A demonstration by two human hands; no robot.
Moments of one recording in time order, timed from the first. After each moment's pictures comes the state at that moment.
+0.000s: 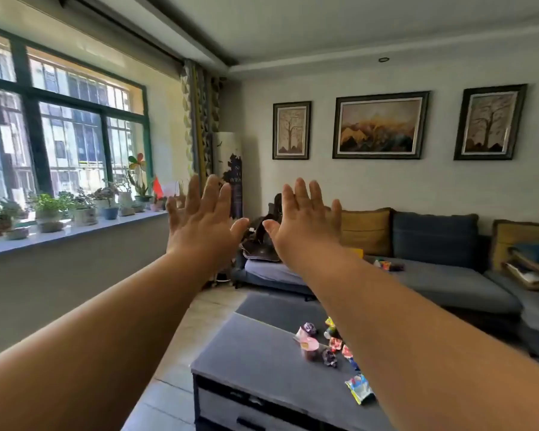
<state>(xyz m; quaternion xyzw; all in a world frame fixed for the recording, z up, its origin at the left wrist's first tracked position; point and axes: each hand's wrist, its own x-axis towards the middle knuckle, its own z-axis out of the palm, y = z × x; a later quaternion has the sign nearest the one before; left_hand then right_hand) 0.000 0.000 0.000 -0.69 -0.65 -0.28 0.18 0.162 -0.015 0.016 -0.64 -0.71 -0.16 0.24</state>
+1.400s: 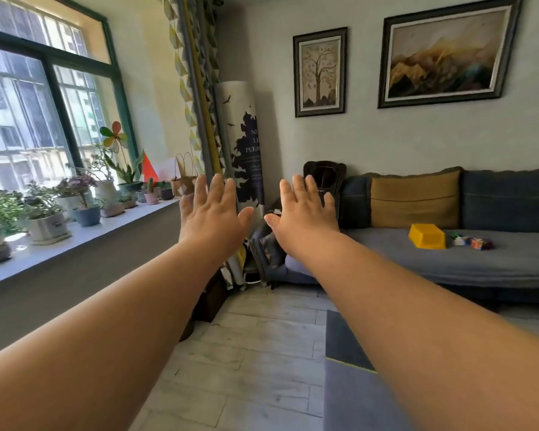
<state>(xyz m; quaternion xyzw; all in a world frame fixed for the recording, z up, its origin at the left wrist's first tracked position) -0.426 0.708 -0.066 -0.73 -0.64 -0.22 0.14 -0.276 0.694 -0.068 -0.68 -0.69 -0.11 0.22</state>
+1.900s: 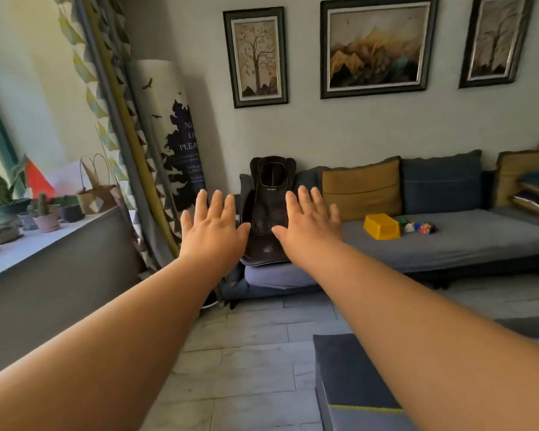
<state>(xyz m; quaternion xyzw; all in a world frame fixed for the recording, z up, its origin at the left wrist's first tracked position) -0.410 1.020 -0.104 -0.81 -0.54 -0.21 0.10 -0.262 0.960 -0.104 -0.78 -0.58 -0.10 0.20</state>
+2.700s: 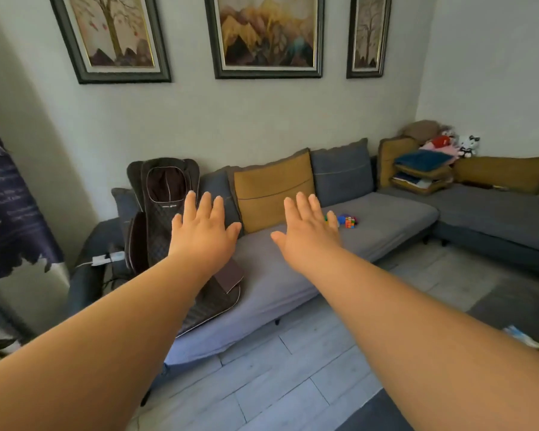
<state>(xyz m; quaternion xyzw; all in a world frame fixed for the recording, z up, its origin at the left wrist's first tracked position) -0.163 1.529 -0.130 -0.92 -0.33 -0.21 0.08 -0.050 1.390 -0.137 -0.90 -0.39 -0.12 0.15</state>
